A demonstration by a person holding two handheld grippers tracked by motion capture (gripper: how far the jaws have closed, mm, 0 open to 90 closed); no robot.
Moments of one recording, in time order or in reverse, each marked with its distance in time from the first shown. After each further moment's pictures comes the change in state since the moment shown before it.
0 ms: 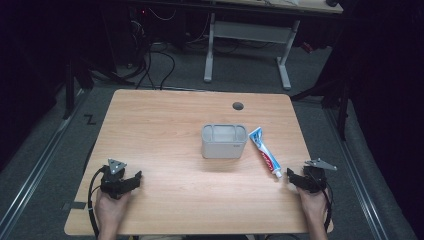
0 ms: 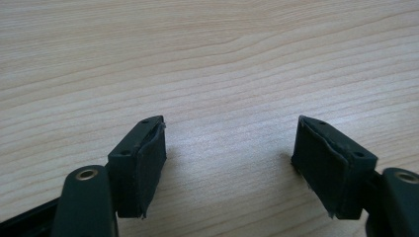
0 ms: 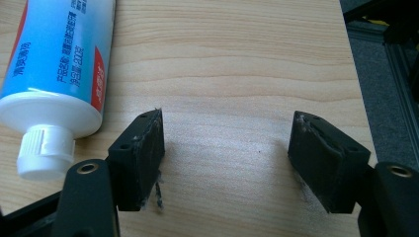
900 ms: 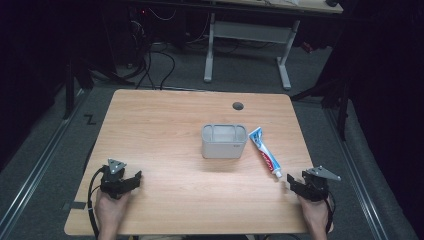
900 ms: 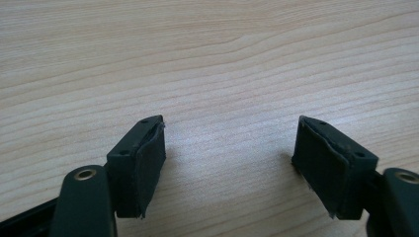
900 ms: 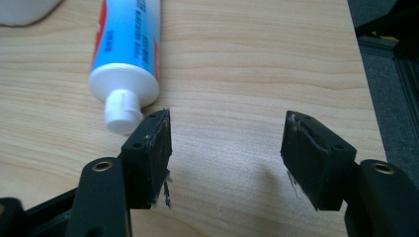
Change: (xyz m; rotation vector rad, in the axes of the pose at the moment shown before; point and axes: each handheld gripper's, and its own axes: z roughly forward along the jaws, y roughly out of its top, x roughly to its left) left arm 0.000 0.000 0.000 0.001 0.000 -0.002; right arm 0.012 -0.014 -0.028 -0.056 0.042 -0.031
